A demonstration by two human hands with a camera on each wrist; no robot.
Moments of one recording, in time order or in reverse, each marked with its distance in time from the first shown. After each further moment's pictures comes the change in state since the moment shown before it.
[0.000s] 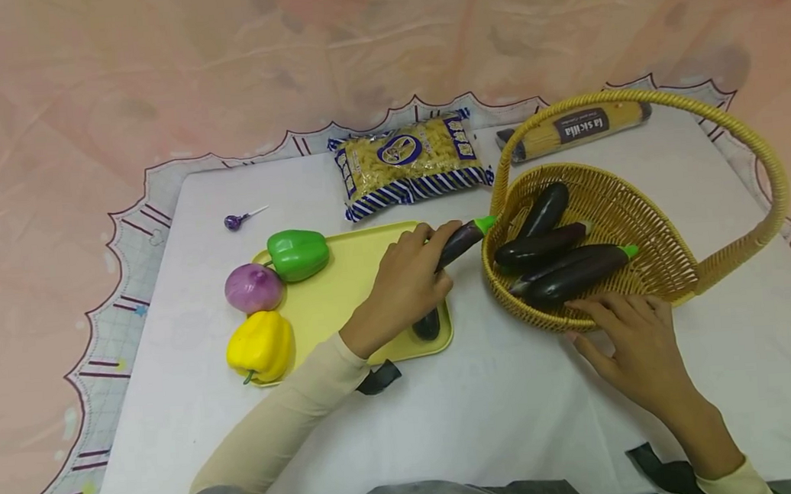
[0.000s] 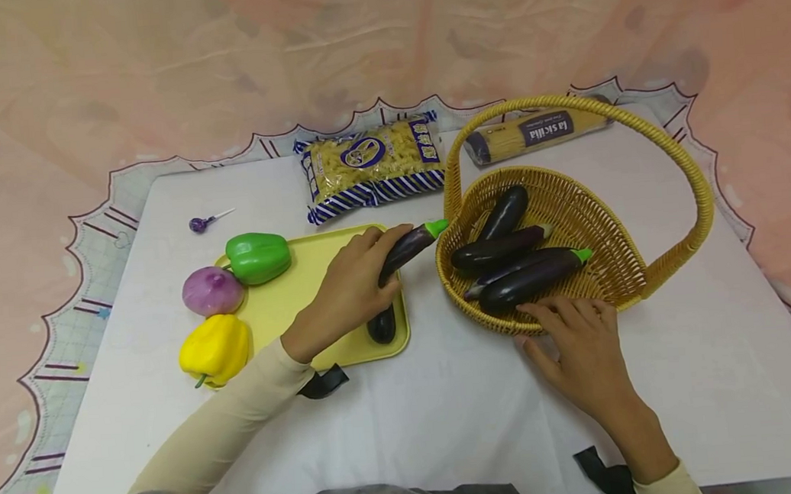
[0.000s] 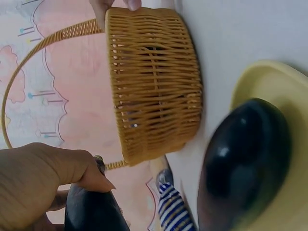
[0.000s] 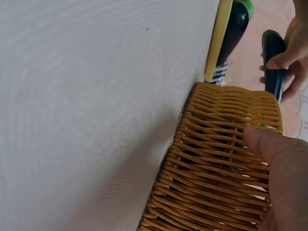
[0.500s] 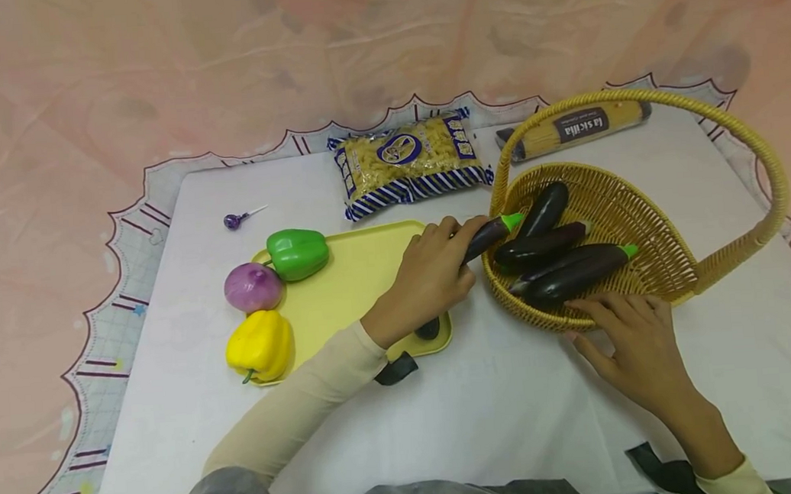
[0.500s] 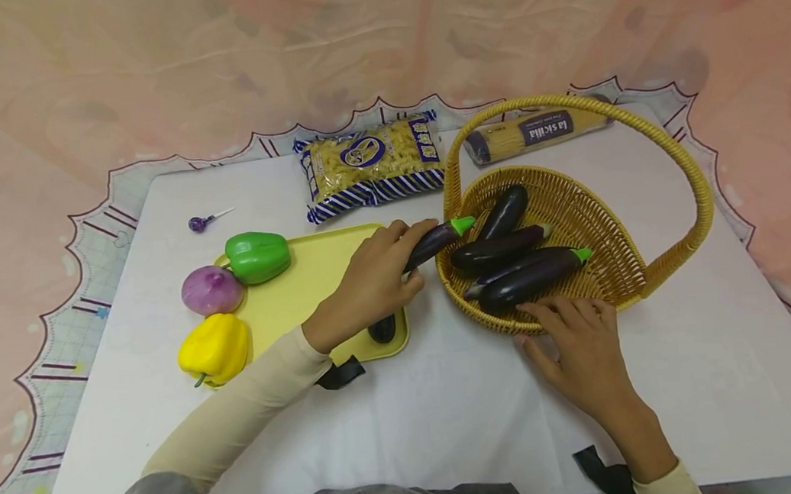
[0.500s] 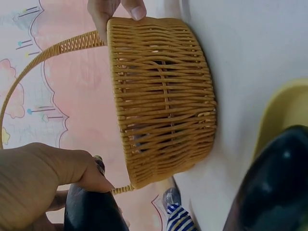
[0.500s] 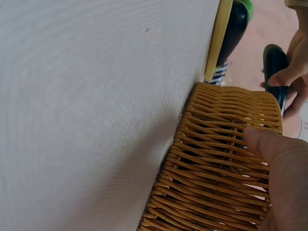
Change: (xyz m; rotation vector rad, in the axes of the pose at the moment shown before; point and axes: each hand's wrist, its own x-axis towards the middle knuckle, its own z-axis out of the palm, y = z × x) left_hand 0.017 0.020 0.004 0.025 -0.060 0.044; right_hand -0.001 0.001 0.000 0.007 -0.014 0.004
